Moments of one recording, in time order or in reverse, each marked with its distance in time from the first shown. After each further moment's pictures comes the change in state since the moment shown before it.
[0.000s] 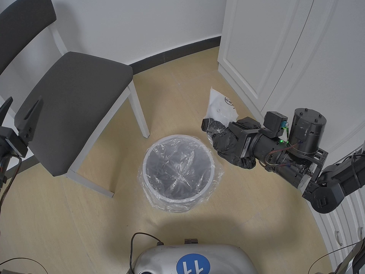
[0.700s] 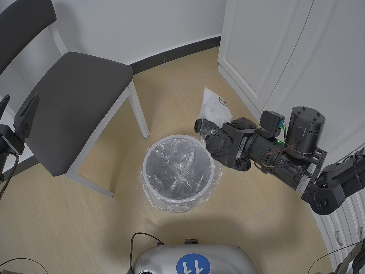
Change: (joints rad) left arm 0.013 -0.025 -0.021 0.036 -0.007 -0.009; right arm 0.040 -0.013 -0.020 0.040 -0.001 0.043
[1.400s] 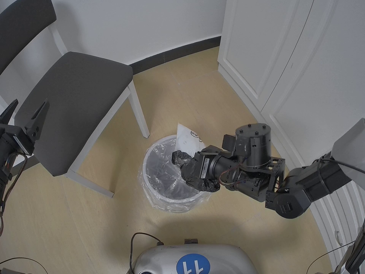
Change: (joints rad) left arm 0.007 0.071 -0.001 -0.001 0.010 -0.006; right arm 0.096 0.193 -0.177 0.237 -0.059 0.168
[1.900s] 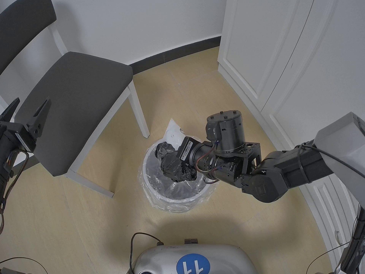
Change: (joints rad) left arm 0.002 0.021 -0.013 -0.006 0.001 -0.005; right arm 0.021 0.113 -0.304 0.253 0.008 0.376
